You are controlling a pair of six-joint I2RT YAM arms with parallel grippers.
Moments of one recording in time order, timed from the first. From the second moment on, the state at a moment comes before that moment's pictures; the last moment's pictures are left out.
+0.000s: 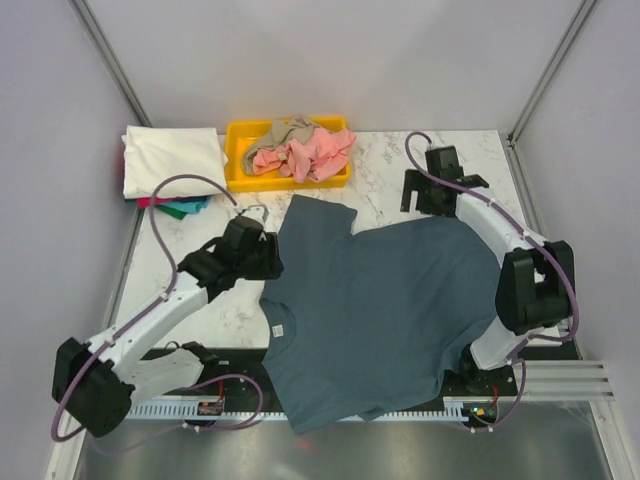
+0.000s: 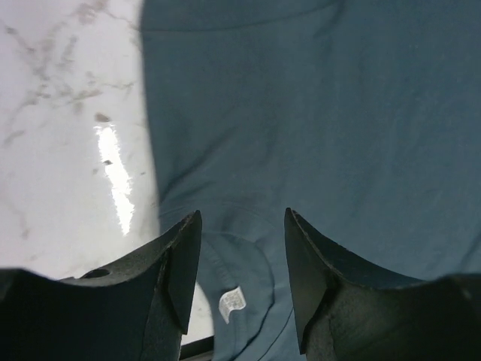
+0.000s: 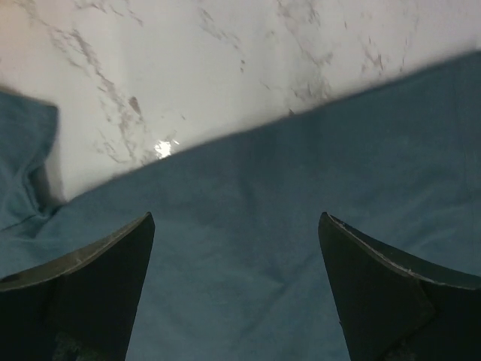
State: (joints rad) left arm -0.57 1.02 0.79 -0.58 -0.12 -0.49; right arm 0.23 1.67 1.31 -0.55 0.12 0.30
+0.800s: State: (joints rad) left arm -0.41 2.05 1.48 -0.46 -0.07 -0.47; right arm 0.02 2.02 1.43 -0.50 -0.09 0.50
